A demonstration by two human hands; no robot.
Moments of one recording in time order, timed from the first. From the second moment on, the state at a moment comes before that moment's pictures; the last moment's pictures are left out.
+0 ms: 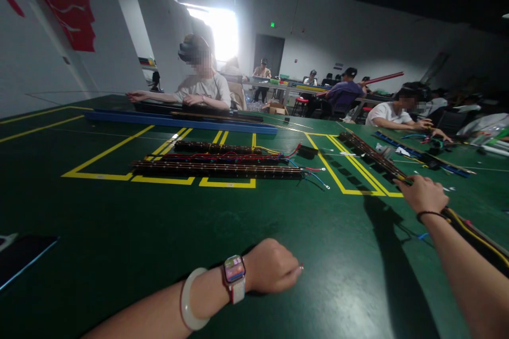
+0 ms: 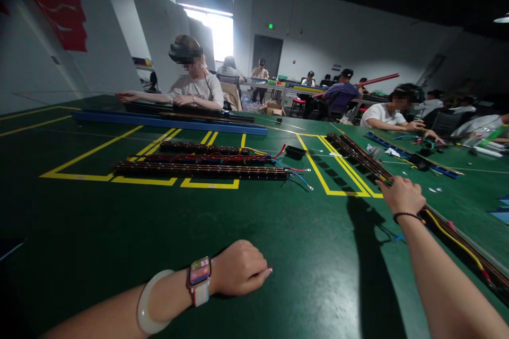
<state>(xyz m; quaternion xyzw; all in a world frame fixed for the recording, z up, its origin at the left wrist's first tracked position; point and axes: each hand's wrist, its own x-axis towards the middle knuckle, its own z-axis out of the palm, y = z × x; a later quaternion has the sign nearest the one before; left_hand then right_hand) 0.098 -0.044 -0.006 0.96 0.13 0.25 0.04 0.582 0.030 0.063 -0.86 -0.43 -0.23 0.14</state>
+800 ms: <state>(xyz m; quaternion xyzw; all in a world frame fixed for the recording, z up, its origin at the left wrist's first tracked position) 0.101 -0.061 -0.018 0.96 -0.08 0.28 0.00 0.157 0.022 0.026 -0.48 -0.85 -0.05 0.19</state>
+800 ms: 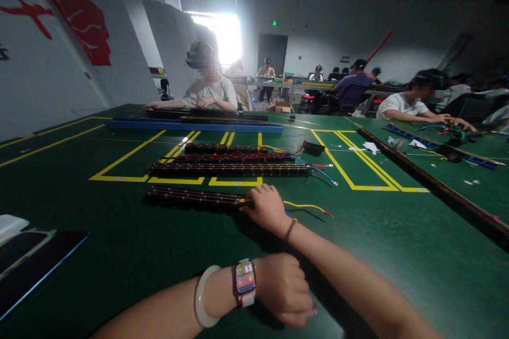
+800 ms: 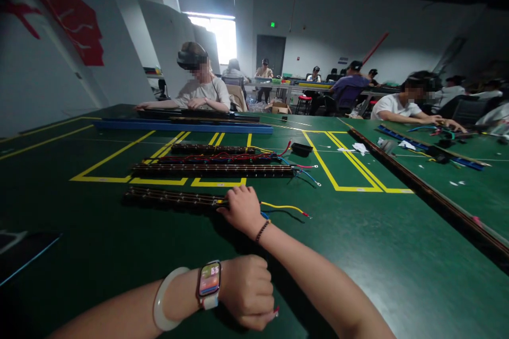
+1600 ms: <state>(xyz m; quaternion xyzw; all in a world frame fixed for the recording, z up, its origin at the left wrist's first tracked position) 0.093 -0.035 0.009 0.71 0.35 0.26 0.56 0.269 -0.002 -0.002 -0.53 -0.82 0.05 0.21</state>
